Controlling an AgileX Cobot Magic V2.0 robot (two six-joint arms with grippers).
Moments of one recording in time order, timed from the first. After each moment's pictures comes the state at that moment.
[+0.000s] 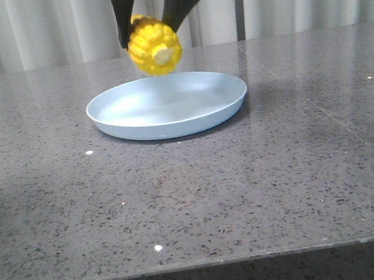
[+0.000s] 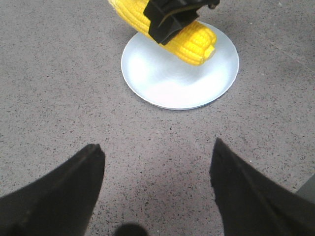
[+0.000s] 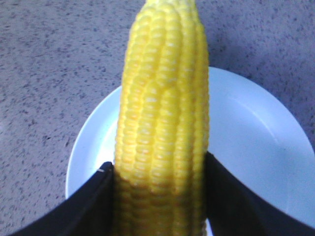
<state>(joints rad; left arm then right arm) -0.51 0.83 -1.01 -0.06 0.90 0.19 0.63 1.95 -1.90 -0.04 1.01 0.46</state>
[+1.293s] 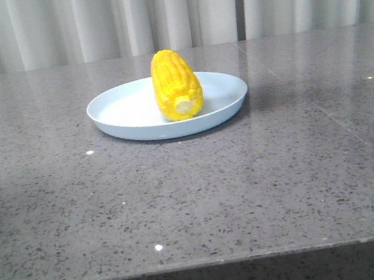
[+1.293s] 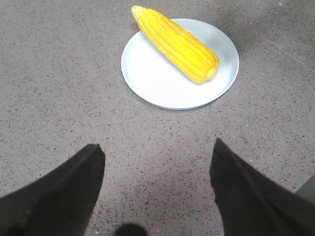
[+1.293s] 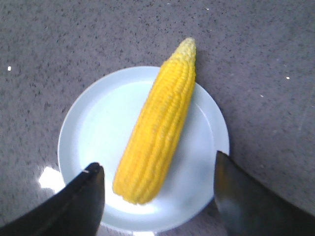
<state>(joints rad) -0.51 0.83 -1.01 -0.06 0.90 0.19 0.63 1.62 -1.70 -0.11 1.03 0.27</state>
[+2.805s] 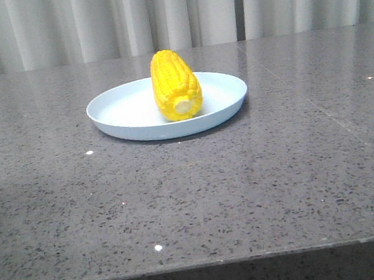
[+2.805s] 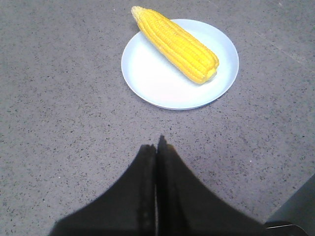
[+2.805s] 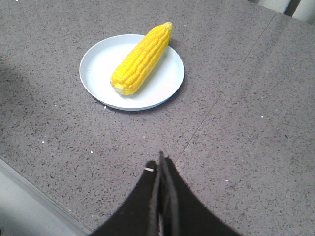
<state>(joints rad) -0.51 0.83 -1.01 -0.06 0.90 0.19 0.63 0.62 -0.92 -0.11 0.88 0.09</state>
